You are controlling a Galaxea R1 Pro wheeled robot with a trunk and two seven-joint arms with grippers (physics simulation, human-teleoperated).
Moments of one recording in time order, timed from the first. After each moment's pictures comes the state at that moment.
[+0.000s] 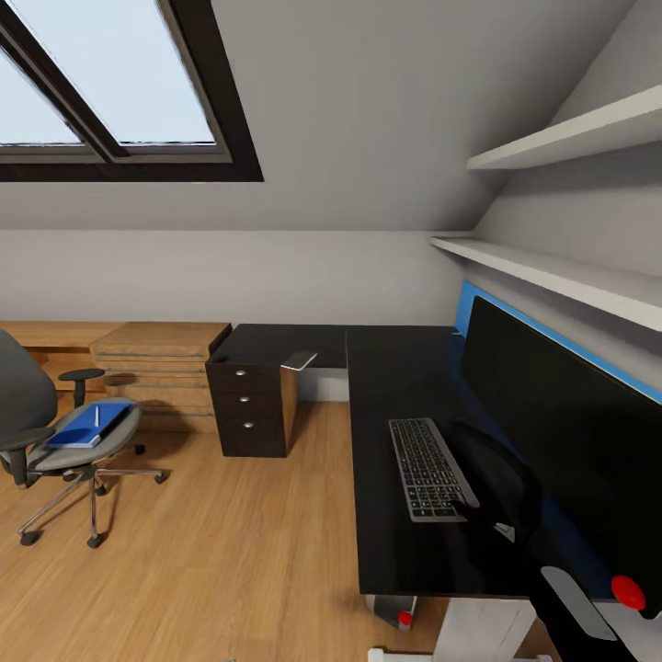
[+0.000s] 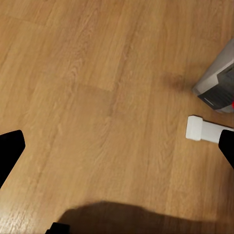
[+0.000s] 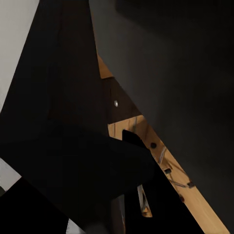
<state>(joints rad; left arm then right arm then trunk) -0.01 0.10 -0.48 -0.88 0.64 -0.03 0.33 -0.38 -0.18 -0.11 -0.76 -1.60 0.53 0.08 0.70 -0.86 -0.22</state>
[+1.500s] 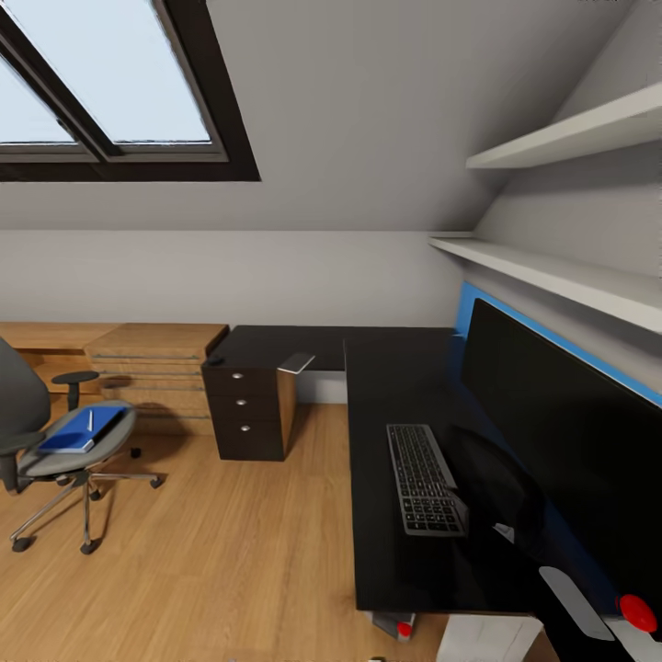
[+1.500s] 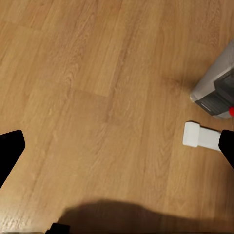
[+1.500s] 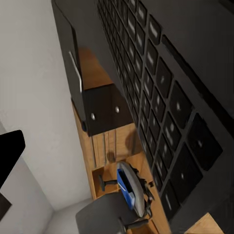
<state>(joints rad) -0.01 0.10 -0.48 -0.88 0.64 -0.03 0.32 -0.38 -0.17 -0.11 -0.76 -1.60 0.51 0.08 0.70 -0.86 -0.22</state>
